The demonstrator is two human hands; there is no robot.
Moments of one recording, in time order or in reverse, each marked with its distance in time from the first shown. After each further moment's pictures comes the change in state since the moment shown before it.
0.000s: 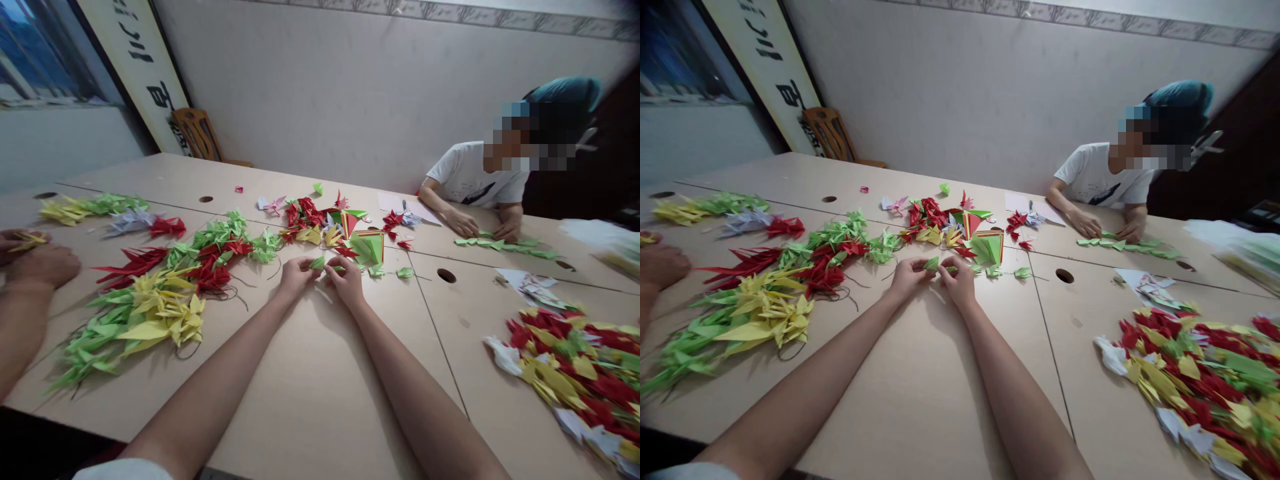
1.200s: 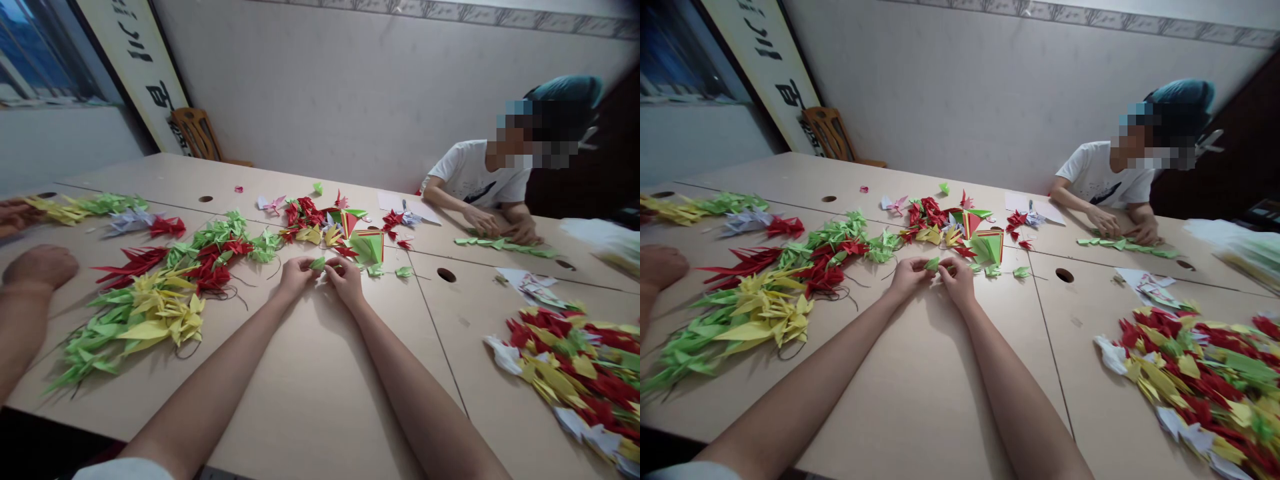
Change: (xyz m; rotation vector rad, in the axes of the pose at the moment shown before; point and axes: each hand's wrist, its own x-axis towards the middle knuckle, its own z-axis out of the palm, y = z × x) left_hand 0.000 -0.002 0.001 -0.011 -0.003 -0.004; right_hand 0.003 0.005 0.000 -0.063 0.000 -0.041
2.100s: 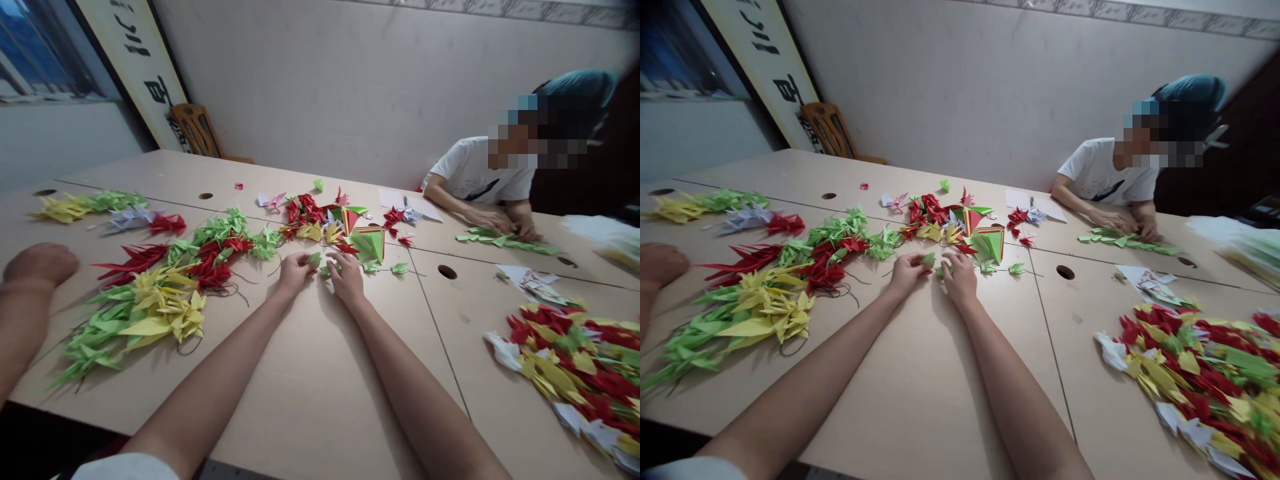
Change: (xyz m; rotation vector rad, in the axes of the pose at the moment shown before) left_hand -0.001 0.003 0.002 -0.048 0.098 -0.029; right_hand -0.002 0.001 0.001 -0.492 0.063 -0.078
